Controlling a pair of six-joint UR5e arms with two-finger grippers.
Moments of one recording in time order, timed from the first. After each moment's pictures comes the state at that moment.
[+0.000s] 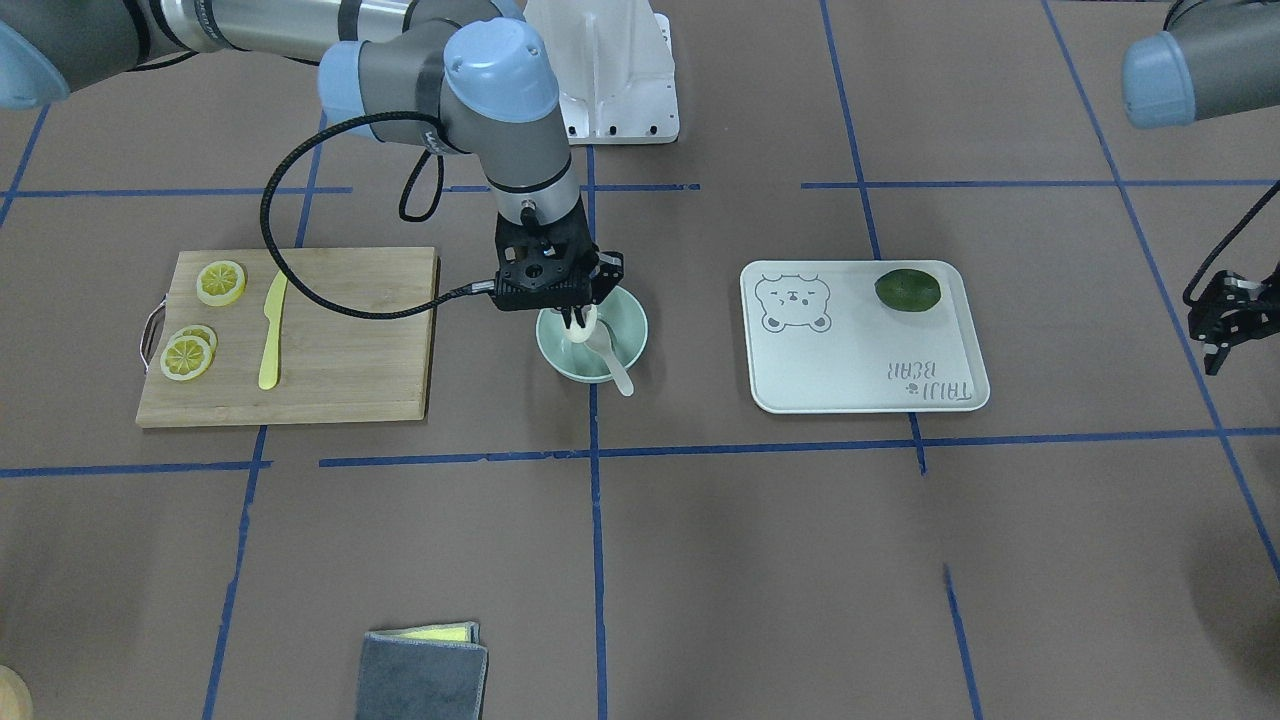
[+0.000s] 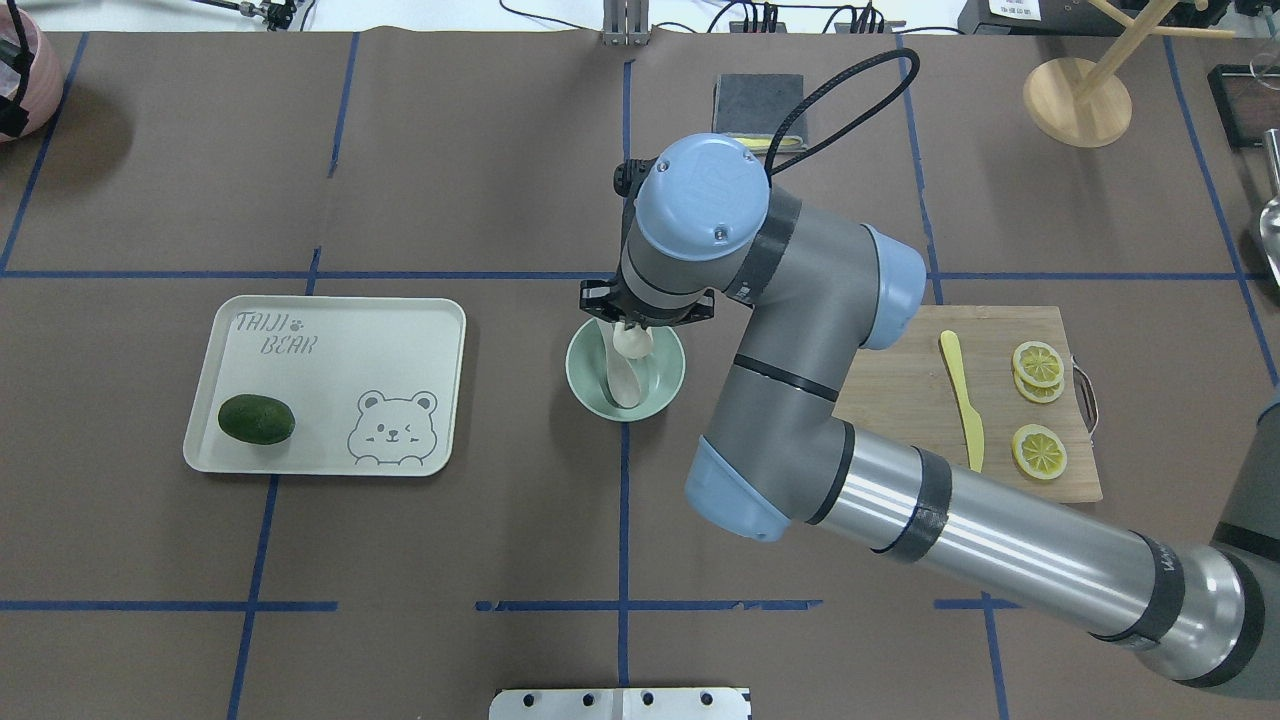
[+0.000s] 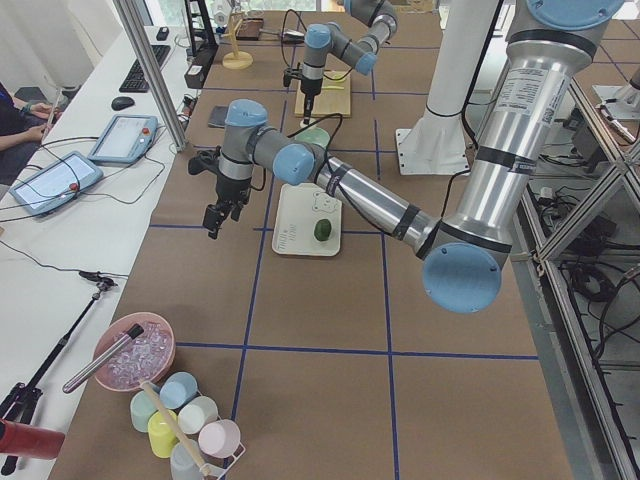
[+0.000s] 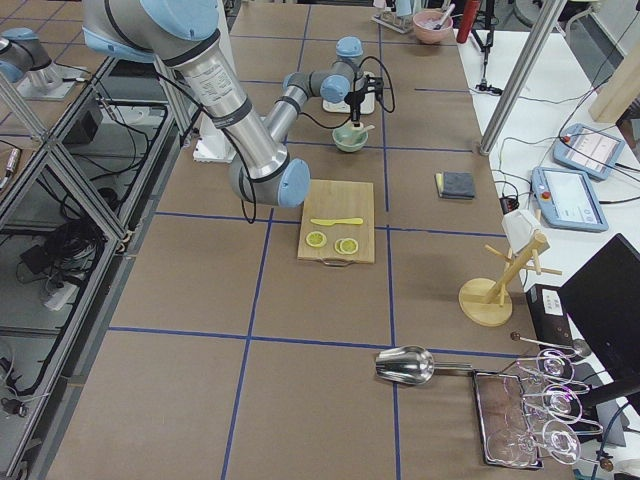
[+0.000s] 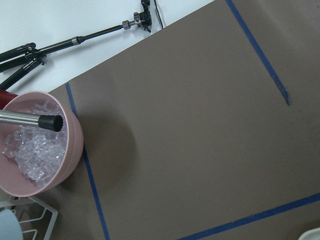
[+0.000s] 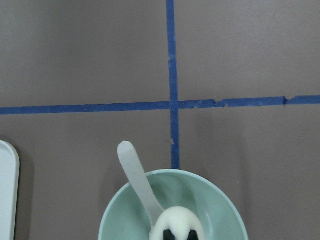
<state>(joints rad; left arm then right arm) -1.26 -1.83 -1.80 -1.58 -1.94 -0.10 0.55 -0.76 1.57 -1.48 1.84 1.25</state>
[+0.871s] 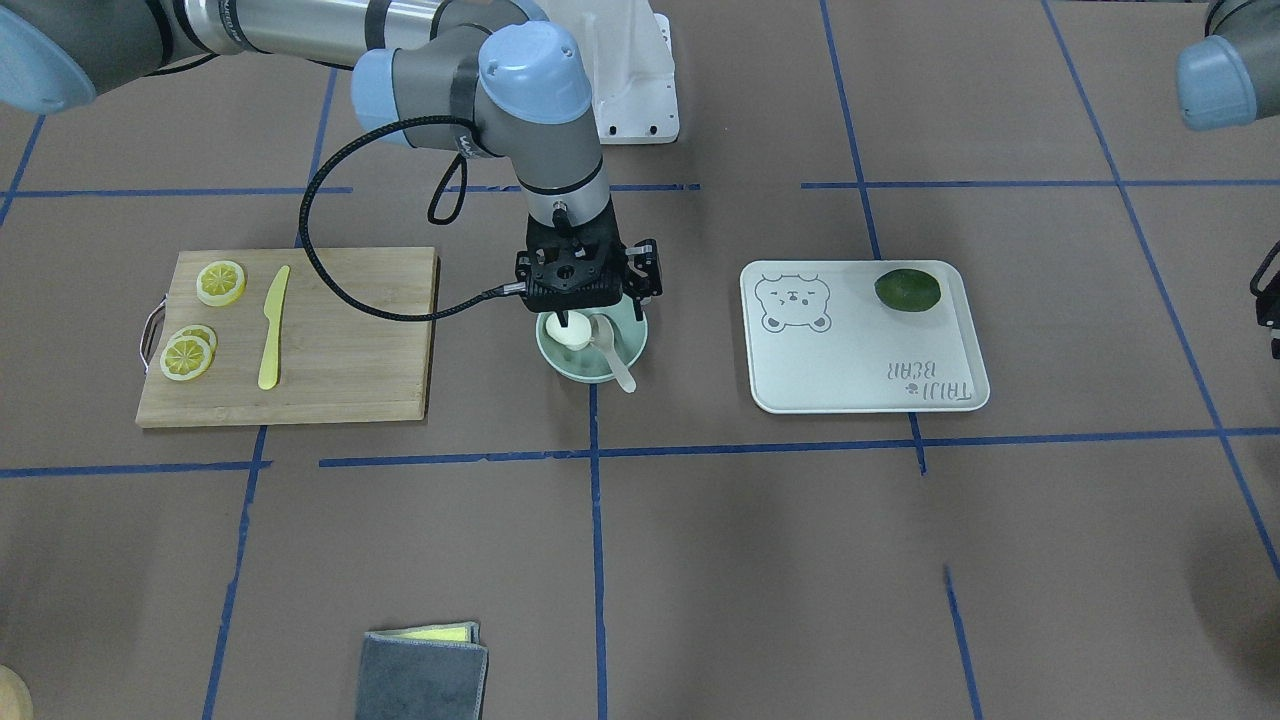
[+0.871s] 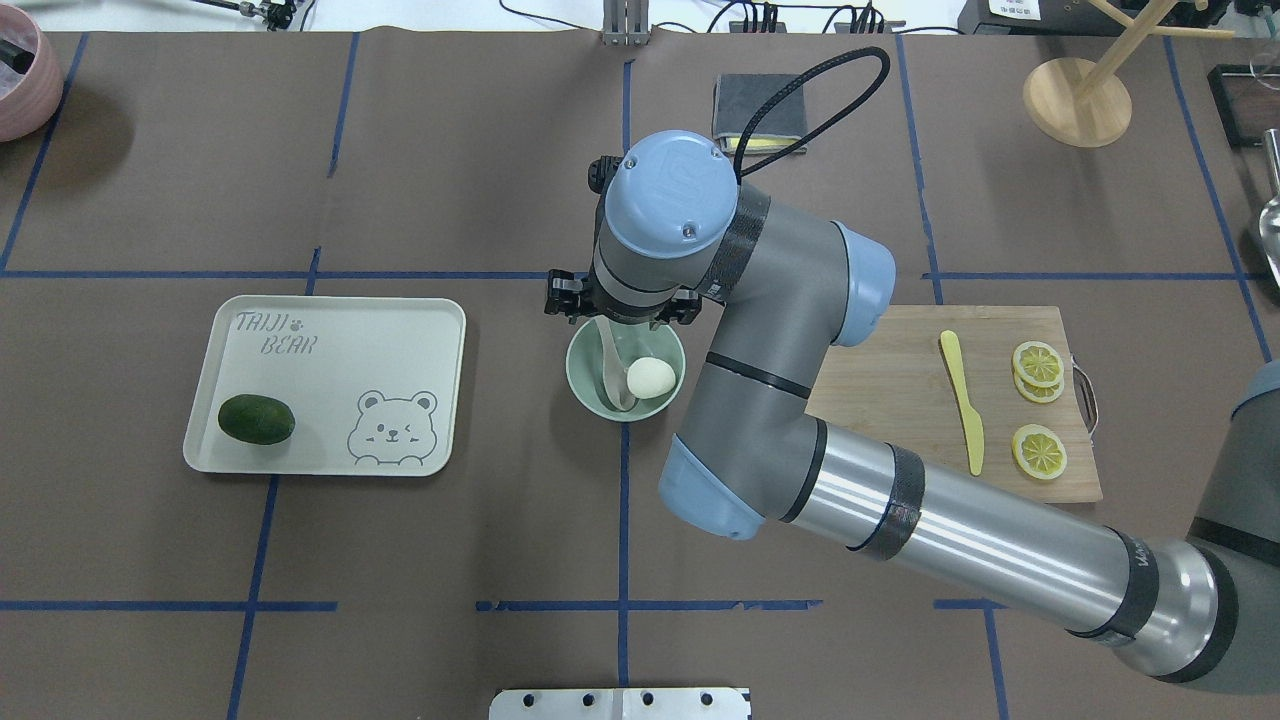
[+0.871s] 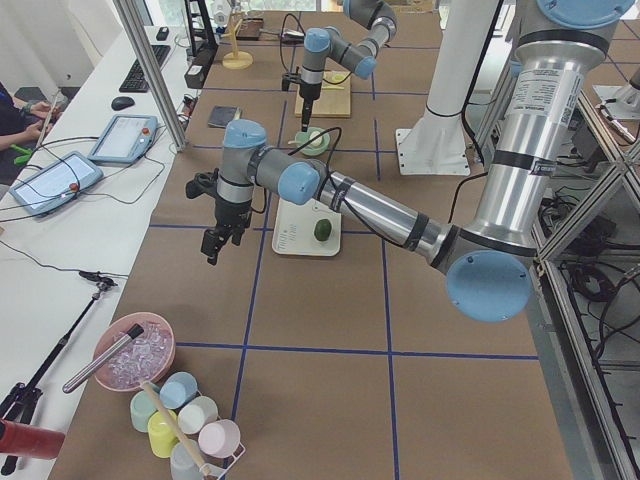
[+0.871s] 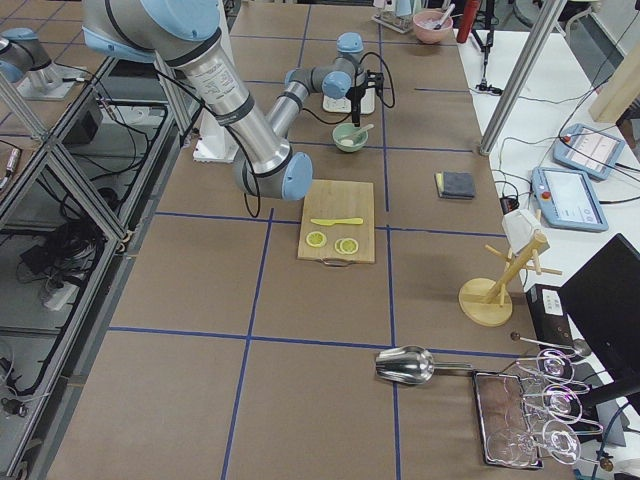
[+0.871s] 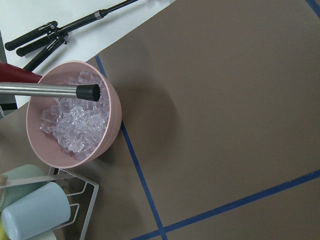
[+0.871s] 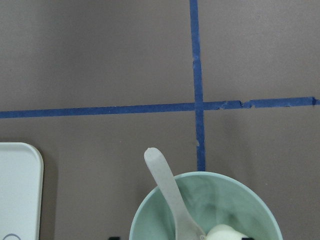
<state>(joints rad) -1.33 -1.77 -1.77 -1.59 -1.95 0.00 0.55 -0.73 1.57 -1.51 1.84 1.27</state>
